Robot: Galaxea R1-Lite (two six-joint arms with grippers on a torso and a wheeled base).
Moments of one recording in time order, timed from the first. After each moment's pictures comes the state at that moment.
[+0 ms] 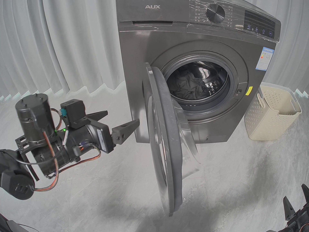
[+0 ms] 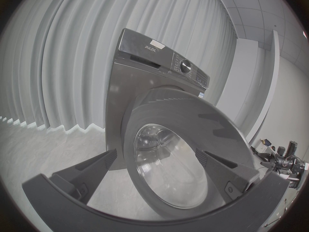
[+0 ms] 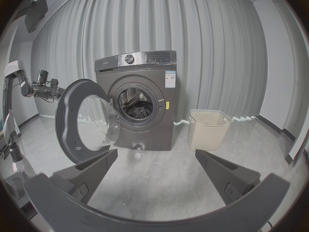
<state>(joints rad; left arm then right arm) -0.58 1.52 -0.61 -0.83 -0.03 -0.13 0.00 0.02 -0.02 0.04 0.03 -0.01</state>
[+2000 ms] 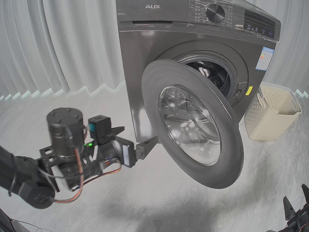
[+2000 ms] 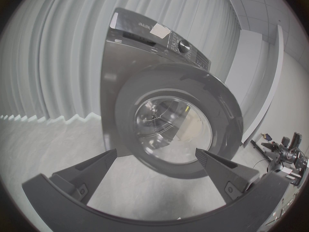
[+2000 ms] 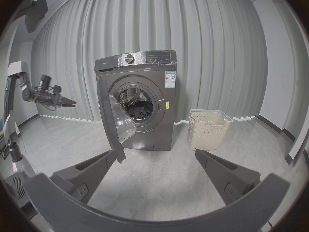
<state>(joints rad) -0.68 1.66 -0.62 -0.85 0.07 -0.15 -0.01 0.02 -0.02 0.04 0.03 -0.01</state>
